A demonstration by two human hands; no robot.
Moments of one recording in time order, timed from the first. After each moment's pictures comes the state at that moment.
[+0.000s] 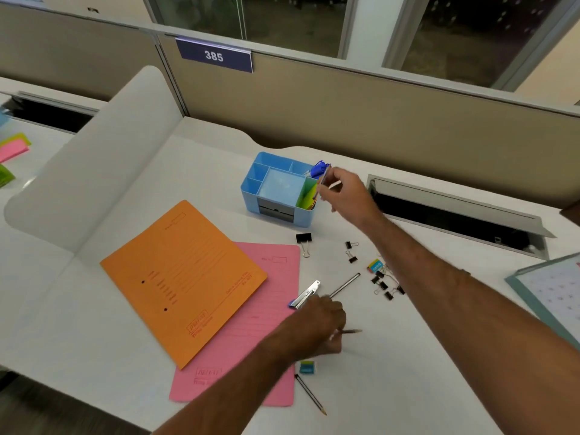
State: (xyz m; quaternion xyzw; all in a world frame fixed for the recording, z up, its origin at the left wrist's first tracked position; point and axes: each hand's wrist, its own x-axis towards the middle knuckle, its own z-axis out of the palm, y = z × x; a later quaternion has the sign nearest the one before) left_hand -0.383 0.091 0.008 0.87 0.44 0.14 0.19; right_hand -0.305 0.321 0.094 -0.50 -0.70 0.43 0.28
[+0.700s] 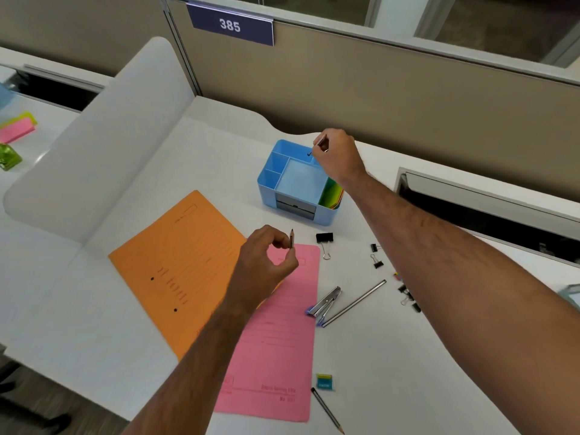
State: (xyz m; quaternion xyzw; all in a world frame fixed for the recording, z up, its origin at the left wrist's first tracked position) left_hand -0.508 0.142 0.047 0.56 0.68 0.41 0.24; right_hand -0.406 0.401 0.076 -0.56 -0.74 0.30 0.23
